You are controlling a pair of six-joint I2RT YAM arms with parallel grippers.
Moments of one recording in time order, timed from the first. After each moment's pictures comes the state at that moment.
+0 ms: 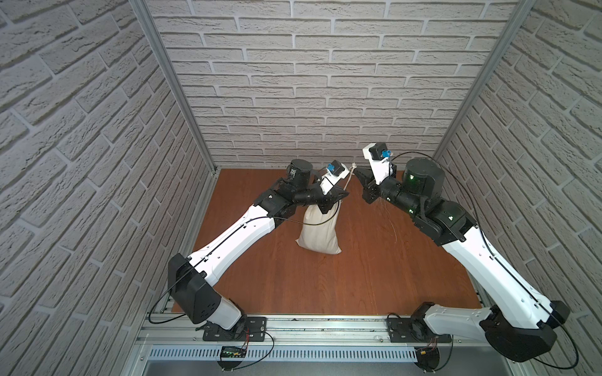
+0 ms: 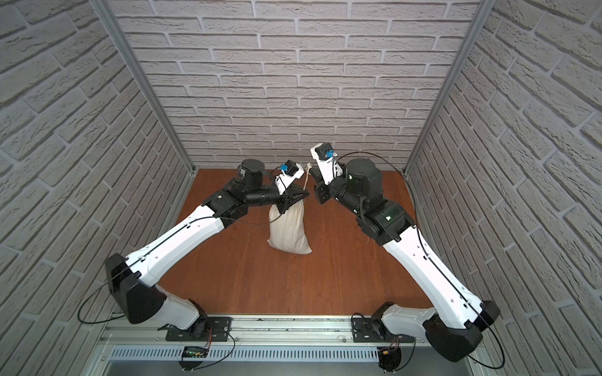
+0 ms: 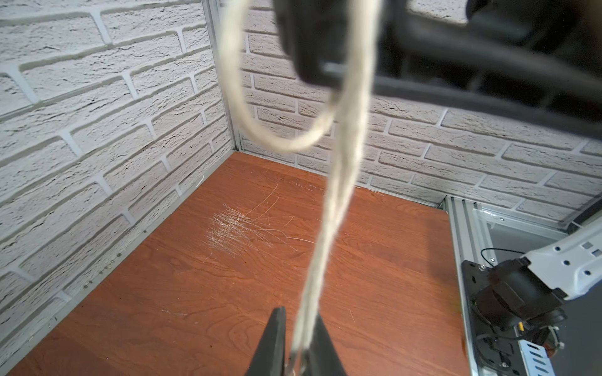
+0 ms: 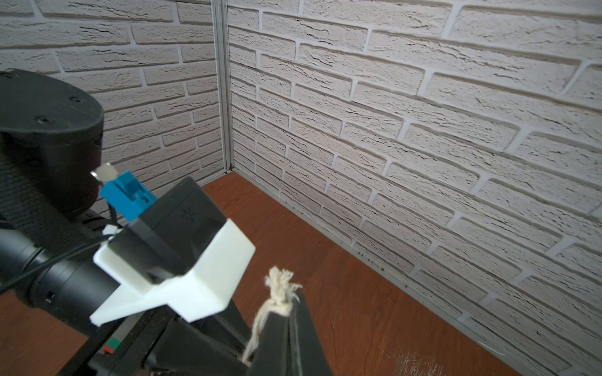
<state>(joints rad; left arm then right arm) -0.65 1.51 1.51 -0.35 0.50 0.18 0.66 1.24 1.53 -0.45 -0.02 -0.11</state>
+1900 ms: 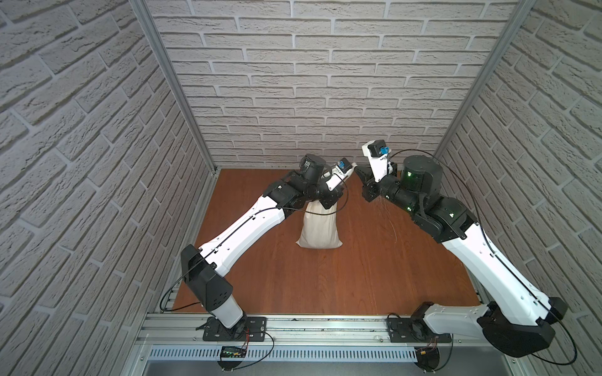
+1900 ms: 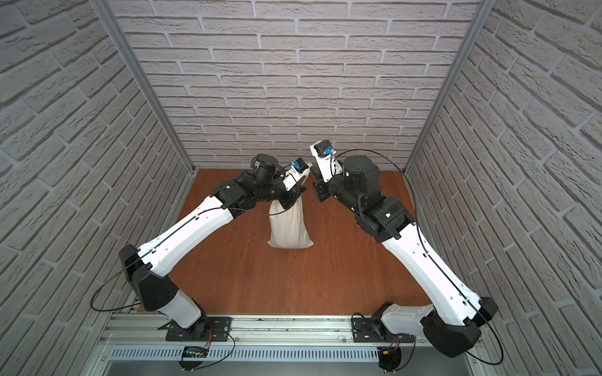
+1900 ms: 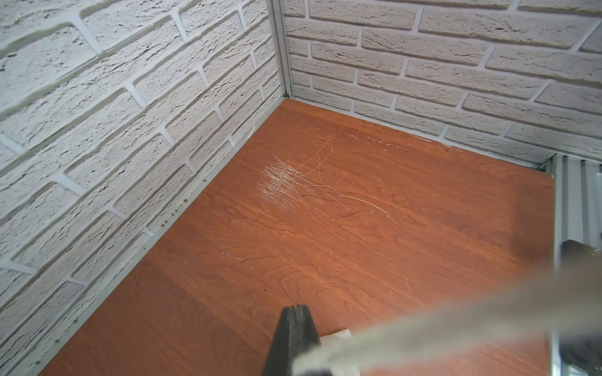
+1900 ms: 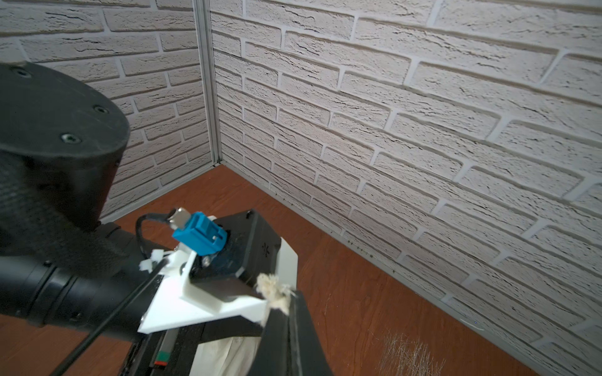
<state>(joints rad) -0.69 1.63 1.72 -0.62 0.18 0.28 0.69 1.27 1.60 -0.53 0.08 -0.09</state>
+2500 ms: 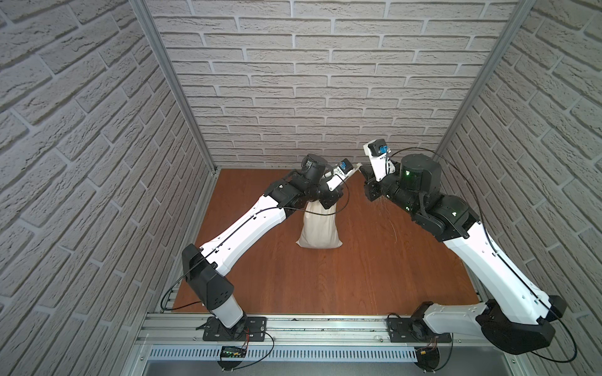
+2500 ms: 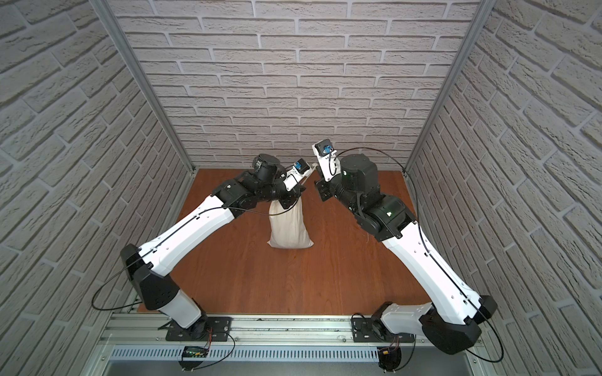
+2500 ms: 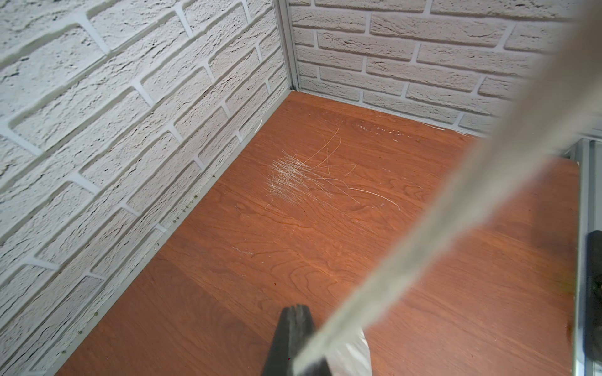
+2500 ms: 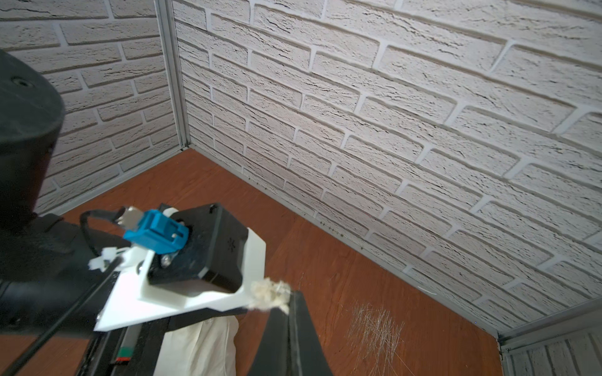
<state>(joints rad) -0.70 1.64 1.74 -0.65 0.14 0.31 0.70 1.29 1.66 -0.62 0.22 -0.13</state>
